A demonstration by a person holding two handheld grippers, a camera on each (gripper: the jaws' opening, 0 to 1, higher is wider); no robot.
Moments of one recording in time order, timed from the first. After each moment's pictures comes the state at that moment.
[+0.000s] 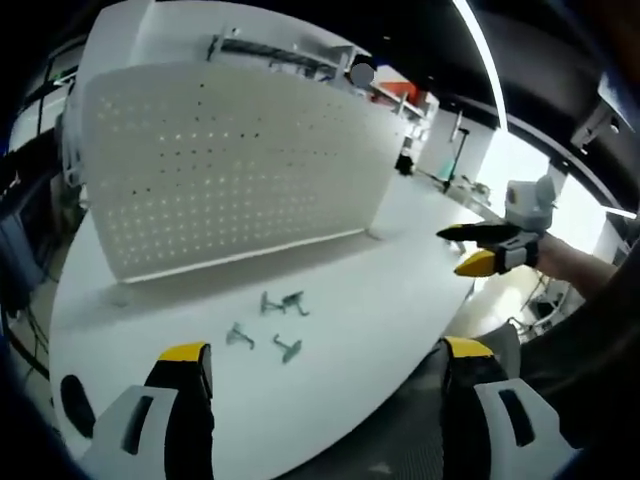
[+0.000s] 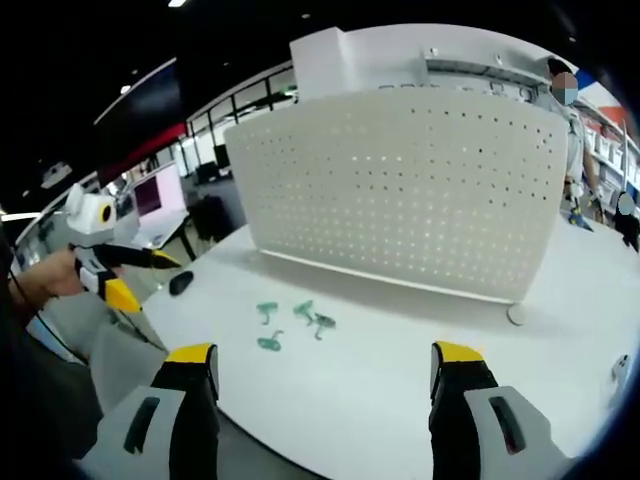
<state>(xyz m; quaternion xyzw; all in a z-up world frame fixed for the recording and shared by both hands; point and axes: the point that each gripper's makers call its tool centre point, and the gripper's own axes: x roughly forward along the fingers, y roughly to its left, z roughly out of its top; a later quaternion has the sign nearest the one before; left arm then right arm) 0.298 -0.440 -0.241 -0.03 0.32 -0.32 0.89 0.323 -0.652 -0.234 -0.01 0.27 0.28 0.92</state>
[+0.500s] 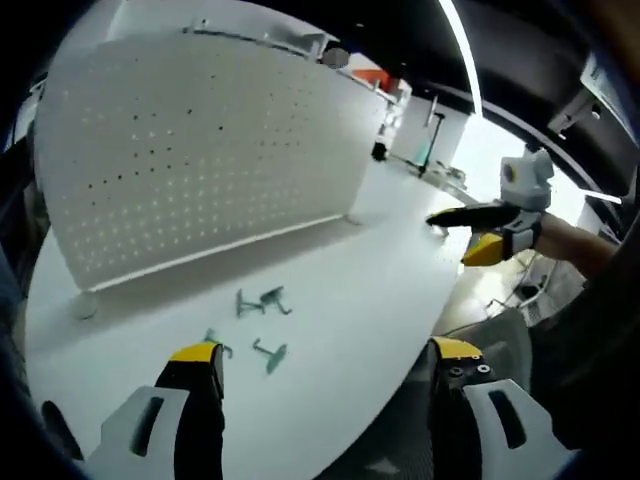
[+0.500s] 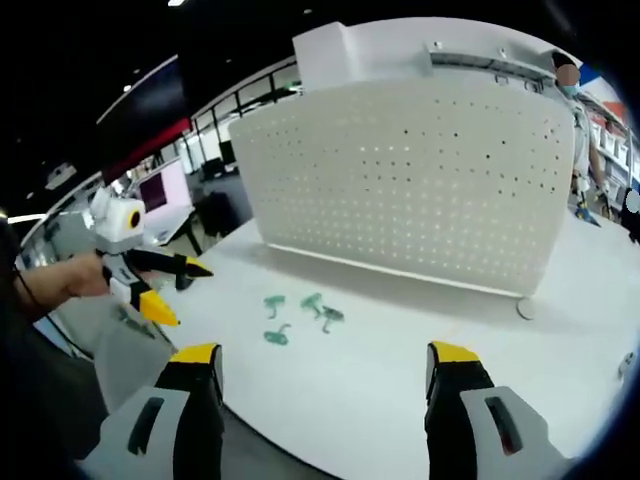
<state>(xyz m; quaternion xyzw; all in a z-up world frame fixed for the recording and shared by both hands) 0.318 -0.466 -0.275 -0.03 0.33 -0.38 0.86 0.319 -0.644 -0.245 -0.01 0.28 0.30 0.91</state>
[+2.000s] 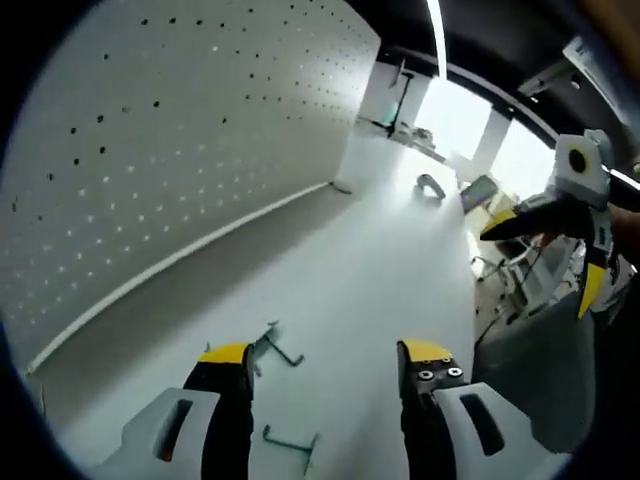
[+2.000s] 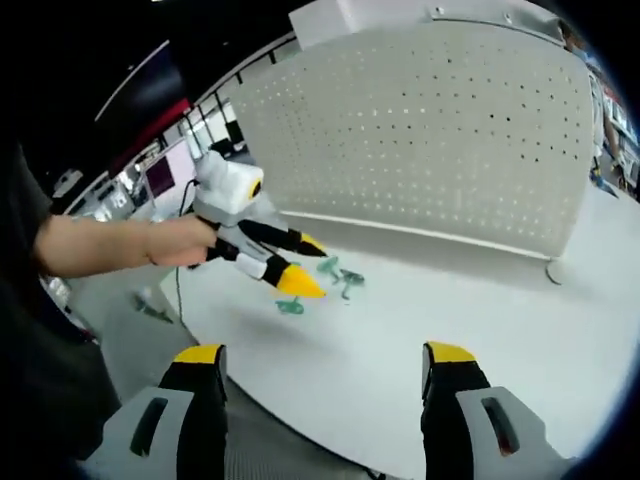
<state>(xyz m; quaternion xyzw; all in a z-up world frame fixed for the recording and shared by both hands) 0.412 -0.548 -0.359 0.05 0.36 -0.47 0.80 0.308 -0.631 -0.289 0.01 0.35 0.32 0.88</state>
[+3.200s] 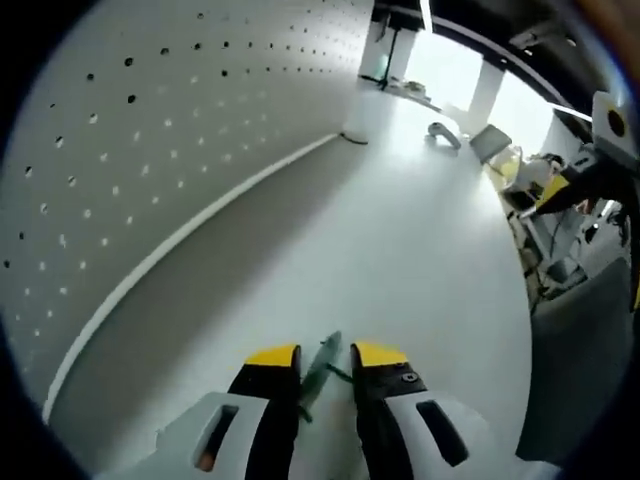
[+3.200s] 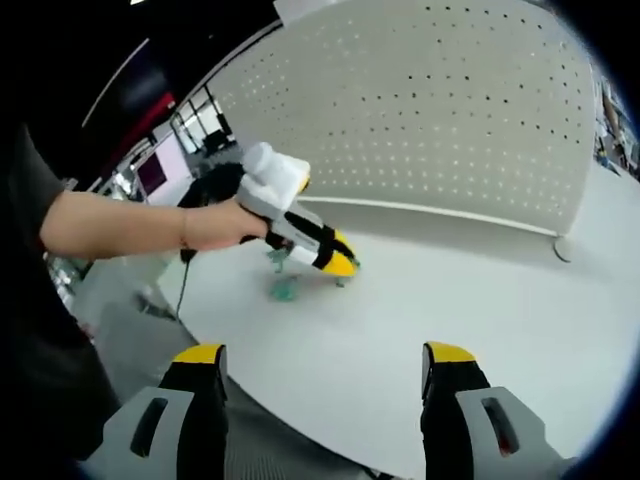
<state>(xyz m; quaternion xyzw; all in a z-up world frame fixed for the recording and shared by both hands) 0.459 -0.563 -0.419 0.13 0.41 -0.47 0.78 0.317 -0.632 -0.316 0.03 0.39 0.32 0.86</state>
